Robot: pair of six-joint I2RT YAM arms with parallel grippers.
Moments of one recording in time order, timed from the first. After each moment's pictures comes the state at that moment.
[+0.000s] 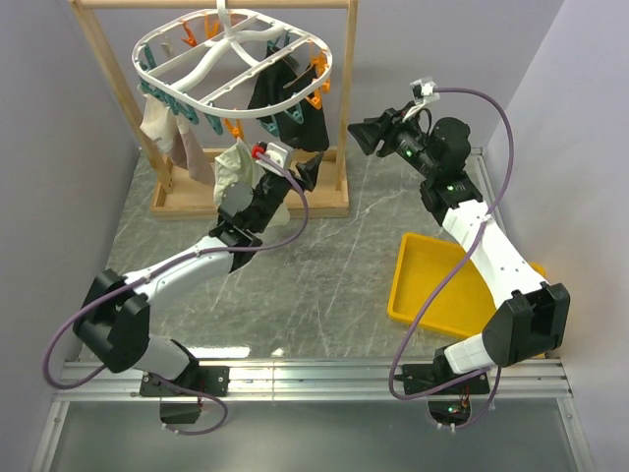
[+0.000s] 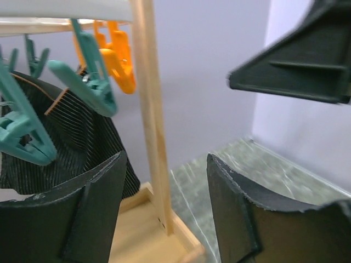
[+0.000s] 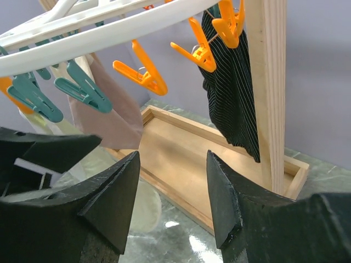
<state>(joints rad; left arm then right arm) -0.68 1.42 1.00 0.81 -0.07 0.06 0.28 1.43 1.34 0.23 -0.43 0.36</state>
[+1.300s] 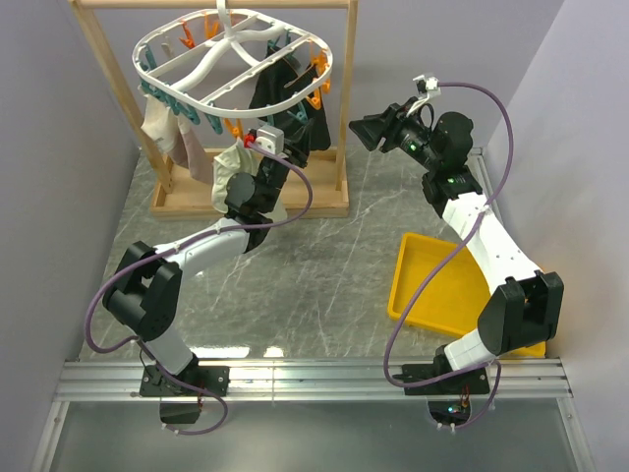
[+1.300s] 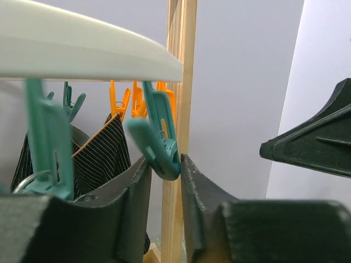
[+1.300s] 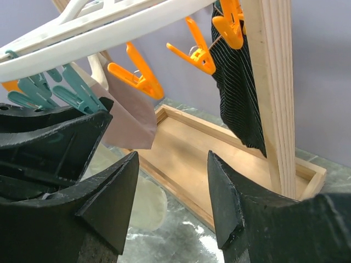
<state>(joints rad) -0.61 1.66 1.13 1.15 -0.11 0.00 0.23 1.49 1.38 0.28 -0.54 0.44</state>
